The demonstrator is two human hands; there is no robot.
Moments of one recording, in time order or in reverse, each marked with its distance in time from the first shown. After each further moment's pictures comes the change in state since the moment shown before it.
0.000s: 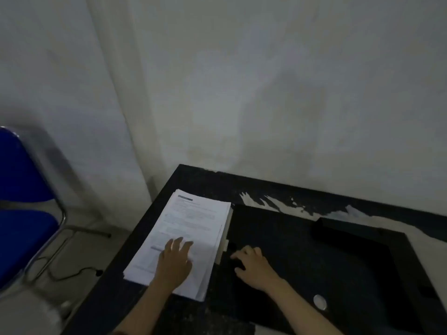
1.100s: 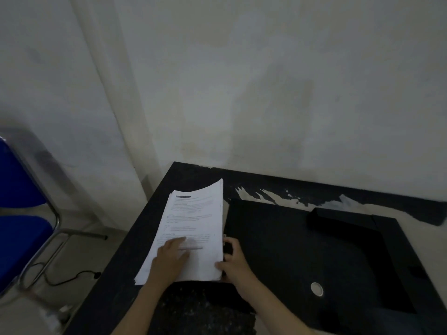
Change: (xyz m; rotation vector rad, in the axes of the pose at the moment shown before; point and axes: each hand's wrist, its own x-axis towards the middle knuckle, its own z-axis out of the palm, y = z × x) left_hand -0.005 -0.005 -0.007 -0.330 0.016 -0.099; right_hand -0.010 -0.052 0.019 1.241 0.087 0.199
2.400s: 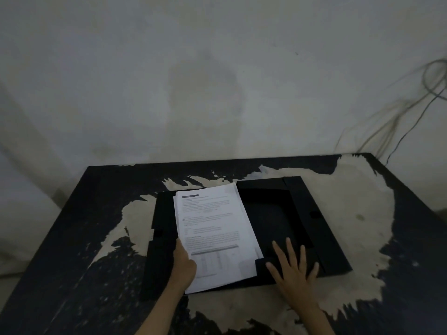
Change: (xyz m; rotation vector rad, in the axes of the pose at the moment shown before) left_hand -0.056 0.137 0.127 -0.576 -0.244 0.133; right_hand -0.127 0.116 -0.220 -1.174 0.764 0.165
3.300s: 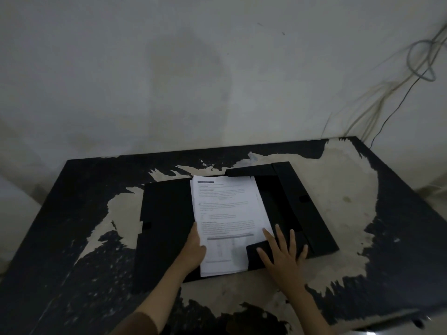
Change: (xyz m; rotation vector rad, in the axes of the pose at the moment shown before) left_hand 0.010 0.013 0.022 0.157 -0.363 0.107; right_hand 0.004 0.004 0.010 0.027 0.209 -0.032
